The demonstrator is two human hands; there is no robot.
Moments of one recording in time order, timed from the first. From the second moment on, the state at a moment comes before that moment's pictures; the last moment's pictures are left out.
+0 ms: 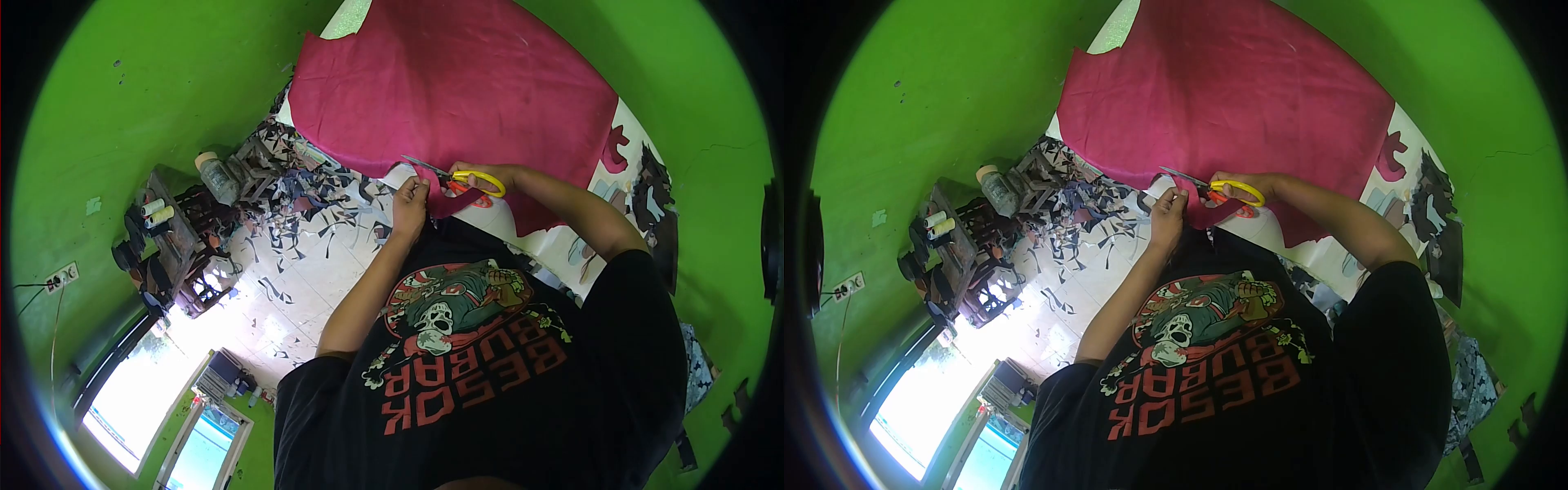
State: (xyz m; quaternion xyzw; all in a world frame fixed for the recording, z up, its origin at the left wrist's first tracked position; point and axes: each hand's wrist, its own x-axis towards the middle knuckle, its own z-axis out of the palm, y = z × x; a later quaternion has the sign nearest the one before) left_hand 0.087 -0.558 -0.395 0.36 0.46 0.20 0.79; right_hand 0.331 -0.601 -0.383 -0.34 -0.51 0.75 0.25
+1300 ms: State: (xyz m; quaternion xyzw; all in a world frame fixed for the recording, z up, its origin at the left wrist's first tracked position) left_hand 0.090 -0.559 -0.380 0.25 0.48 0.25 0.80; right_hand 0.373 -0.524 -0.390 -0.34 -0.42 0.84 0.04
